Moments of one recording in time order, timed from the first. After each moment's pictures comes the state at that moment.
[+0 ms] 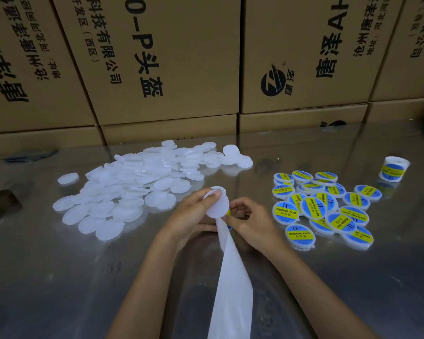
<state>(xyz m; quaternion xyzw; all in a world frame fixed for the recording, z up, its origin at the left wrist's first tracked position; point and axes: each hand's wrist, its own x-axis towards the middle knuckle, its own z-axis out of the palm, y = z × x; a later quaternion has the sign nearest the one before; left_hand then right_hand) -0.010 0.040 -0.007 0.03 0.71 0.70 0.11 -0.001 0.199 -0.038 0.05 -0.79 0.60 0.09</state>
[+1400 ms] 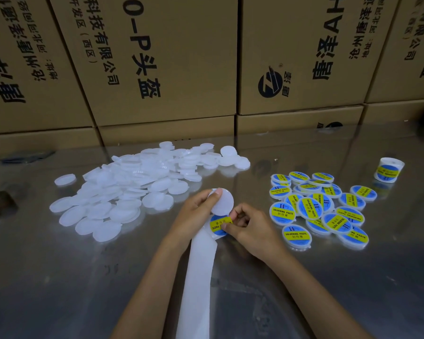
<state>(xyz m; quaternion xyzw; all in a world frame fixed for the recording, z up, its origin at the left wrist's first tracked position) -0.009 0.049 -0.014 0.05 0.78 0.62 0.02 0.016 0.204 -0.034 0.06 -0.83 0.55 0.09</state>
